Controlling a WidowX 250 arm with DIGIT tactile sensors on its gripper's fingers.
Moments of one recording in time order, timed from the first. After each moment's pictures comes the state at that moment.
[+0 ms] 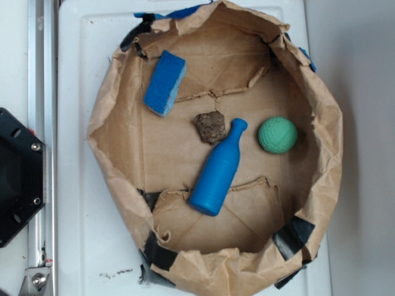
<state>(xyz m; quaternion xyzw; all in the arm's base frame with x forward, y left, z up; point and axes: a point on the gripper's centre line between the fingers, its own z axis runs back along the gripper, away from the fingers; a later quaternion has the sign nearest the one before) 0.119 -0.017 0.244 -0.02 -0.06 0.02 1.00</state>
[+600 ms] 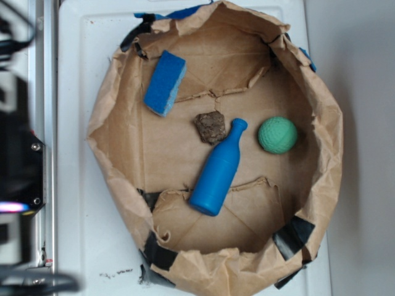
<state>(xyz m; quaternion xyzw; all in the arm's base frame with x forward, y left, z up) 0.156 -0.009 0.227 0.00 -0.05 0.00 1.00</state>
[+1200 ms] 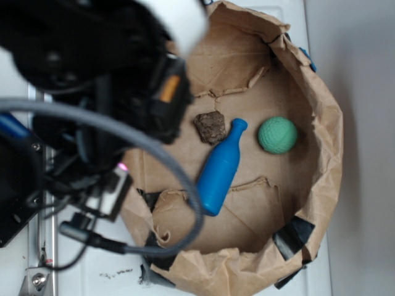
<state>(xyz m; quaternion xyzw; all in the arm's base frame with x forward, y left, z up) 0.214 0.010 0.215 -0.08 -0.09 -0.21 0.97</state>
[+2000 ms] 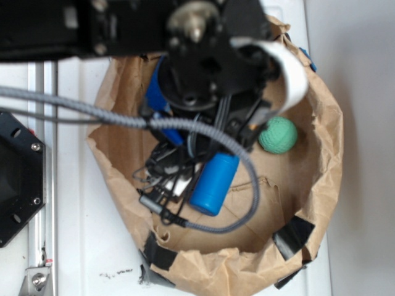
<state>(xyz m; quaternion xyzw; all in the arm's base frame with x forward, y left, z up) 0.253 0.019 0.138 -0.08 -0.09 -0.31 0.94</state>
